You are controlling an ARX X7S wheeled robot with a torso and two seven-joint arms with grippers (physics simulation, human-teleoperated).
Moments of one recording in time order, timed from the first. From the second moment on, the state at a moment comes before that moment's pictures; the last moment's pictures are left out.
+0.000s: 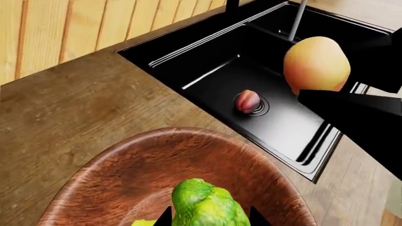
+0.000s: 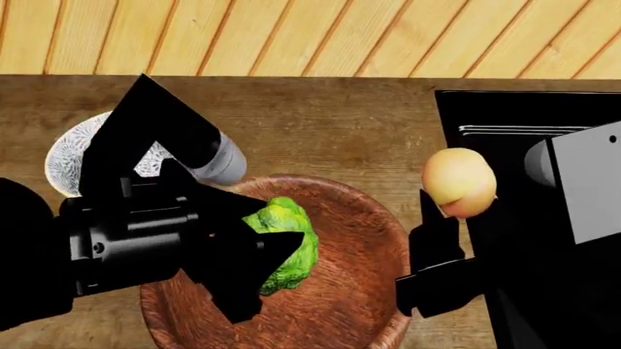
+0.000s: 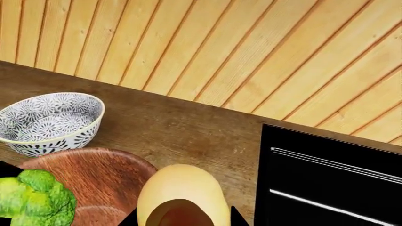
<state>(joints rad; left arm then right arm) -1.27 -0.42 0.63 0.13 -1.67 -1.21 -0.50 0.83 1.01 -0.26 -0.55 1.60 0.93 0.60</state>
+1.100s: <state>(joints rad) -1.30 -0.38 0.72 0.06 -1.63 -1.21 -0.50 0.88 1.01 -0.27 -0.53 1.63 0.95 0.59</state>
